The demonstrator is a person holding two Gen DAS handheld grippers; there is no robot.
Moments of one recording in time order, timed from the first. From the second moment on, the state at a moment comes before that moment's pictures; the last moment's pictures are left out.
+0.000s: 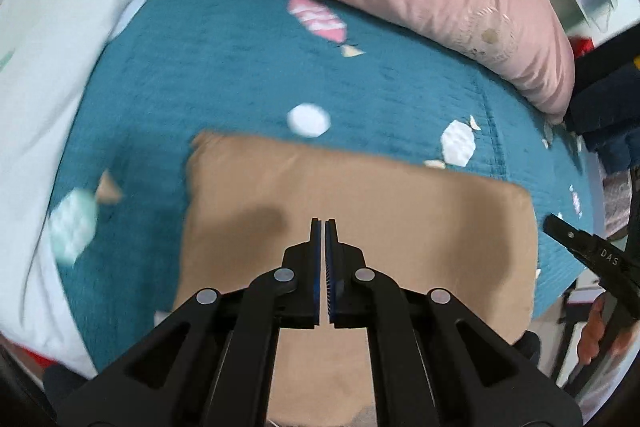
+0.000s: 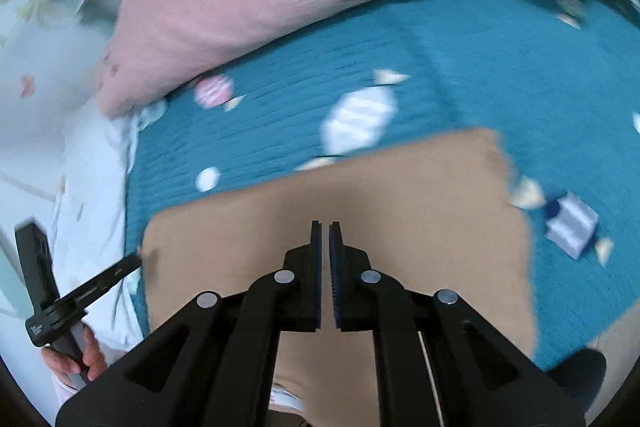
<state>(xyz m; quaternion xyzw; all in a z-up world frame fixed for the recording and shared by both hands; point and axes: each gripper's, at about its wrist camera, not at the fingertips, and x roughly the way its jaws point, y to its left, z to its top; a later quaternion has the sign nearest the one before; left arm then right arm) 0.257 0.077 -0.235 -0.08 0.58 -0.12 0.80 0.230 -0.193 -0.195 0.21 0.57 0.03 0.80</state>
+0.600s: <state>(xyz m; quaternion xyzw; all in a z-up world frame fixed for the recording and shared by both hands) 0.298 0.040 -0.295 -0.02 0.61 -0.10 0.79 0.280 -0.158 -0.272 0.18 0.63 0.04 0.75</state>
